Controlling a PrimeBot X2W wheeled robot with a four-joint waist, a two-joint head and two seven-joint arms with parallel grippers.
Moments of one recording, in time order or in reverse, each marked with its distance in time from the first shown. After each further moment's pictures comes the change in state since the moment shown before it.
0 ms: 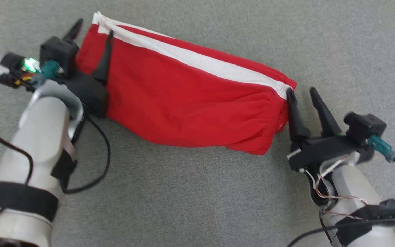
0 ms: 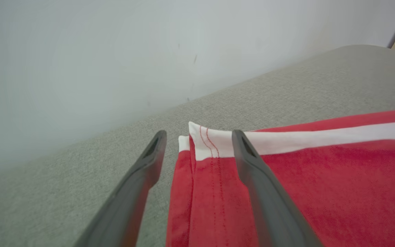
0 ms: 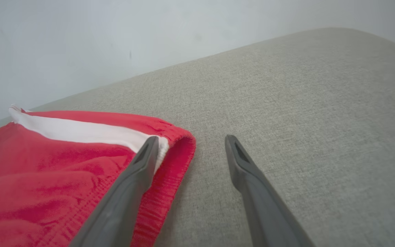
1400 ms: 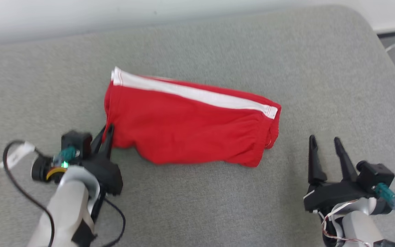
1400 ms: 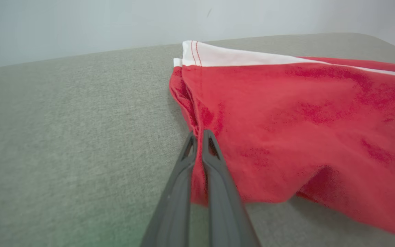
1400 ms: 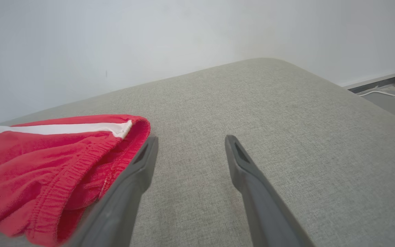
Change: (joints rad) left arm 0.308 -0.067 0.098 0.077 -0.073 -0.009 -0.001; right arm 0.232 0.093 -0.282 -0.041 -0.291 0.000 0.000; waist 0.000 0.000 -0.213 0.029
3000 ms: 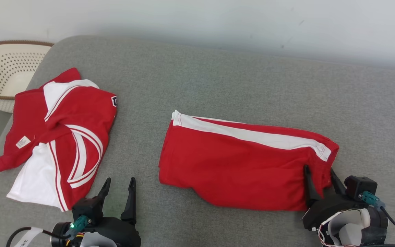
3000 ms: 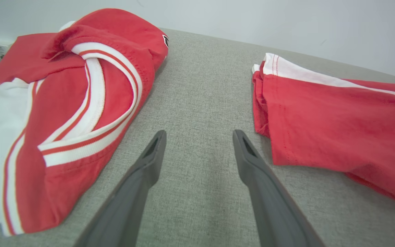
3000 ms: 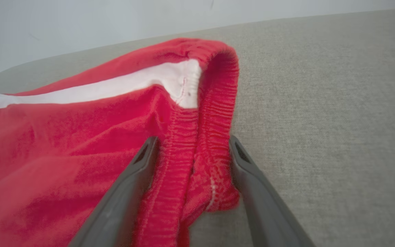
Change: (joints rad) left arm 0.456 -0.048 0.018 -0.411 -0.112 0.147 0.001; right arm -0.049 -0.043 0.035 0.321 0.000 0.000 0.000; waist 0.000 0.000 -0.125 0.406
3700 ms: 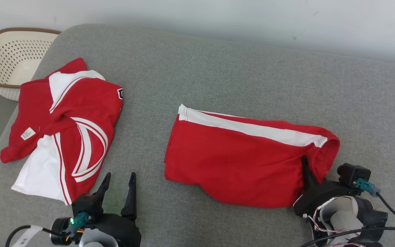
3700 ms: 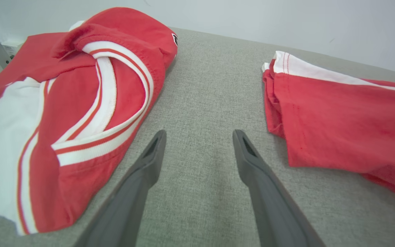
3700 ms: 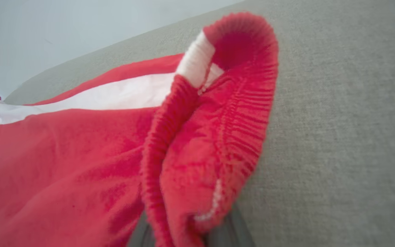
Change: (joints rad) left arm -0.012 -0.001 0.002 -0.023 0.013 -0.001 0.000; right arm -0.107 -0.016 0.189 0.152 0.263 -0.006 -0.016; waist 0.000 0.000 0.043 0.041
